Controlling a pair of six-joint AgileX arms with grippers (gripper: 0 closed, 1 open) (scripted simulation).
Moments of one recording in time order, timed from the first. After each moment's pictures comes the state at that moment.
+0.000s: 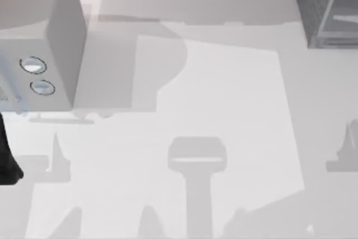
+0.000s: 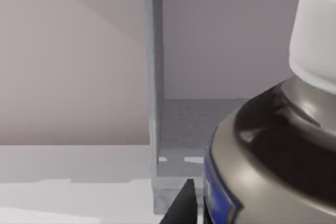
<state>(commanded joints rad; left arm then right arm) 0.00 0.00 0.00 0.00 0.00 0.00 -0.01 0.14 0.10 0.11 -0.03 0.02</state>
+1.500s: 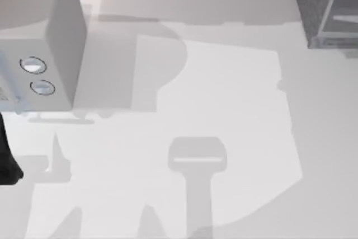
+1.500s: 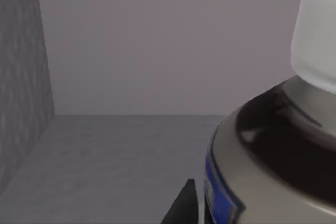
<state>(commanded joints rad) 0.00 0.00 0.00 0.00 0.00 0.00 -0.28 2.10 0.98 1.12 -0.26 0.02</state>
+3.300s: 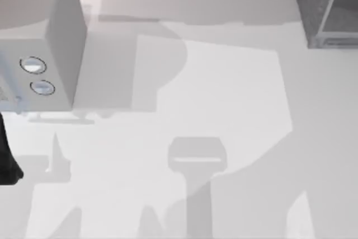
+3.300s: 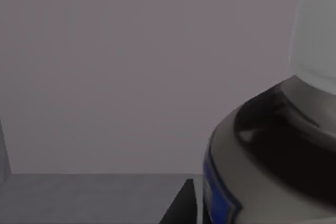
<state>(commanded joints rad) 0.00 0.00 0.00 0.00 0.00 0.00 -0.22 2.37 1.48 0.89 -0.21 0.01</state>
